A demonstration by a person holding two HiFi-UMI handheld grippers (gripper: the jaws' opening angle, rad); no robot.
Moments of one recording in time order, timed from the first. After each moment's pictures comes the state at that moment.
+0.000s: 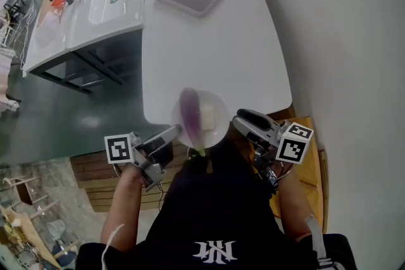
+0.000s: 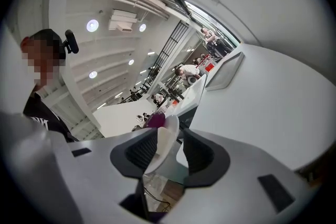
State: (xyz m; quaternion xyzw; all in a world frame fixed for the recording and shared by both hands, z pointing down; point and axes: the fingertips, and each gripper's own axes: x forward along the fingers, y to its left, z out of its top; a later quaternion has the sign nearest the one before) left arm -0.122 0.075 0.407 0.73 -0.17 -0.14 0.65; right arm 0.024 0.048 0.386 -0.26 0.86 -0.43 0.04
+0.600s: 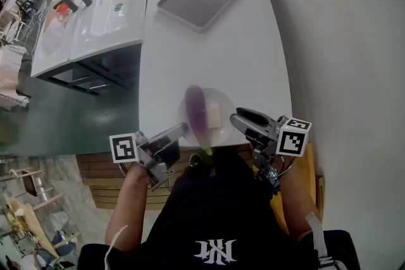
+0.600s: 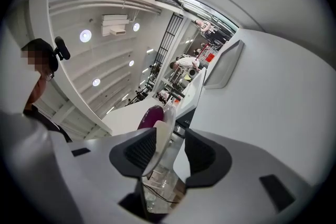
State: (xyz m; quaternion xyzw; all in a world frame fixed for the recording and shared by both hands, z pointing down) left arm -0.071 -0.008 0.392 0.72 -0.20 -0.16 0.64; right arm 0.051 -0.043 0.393 -0.20 0.85 -0.48 0.04
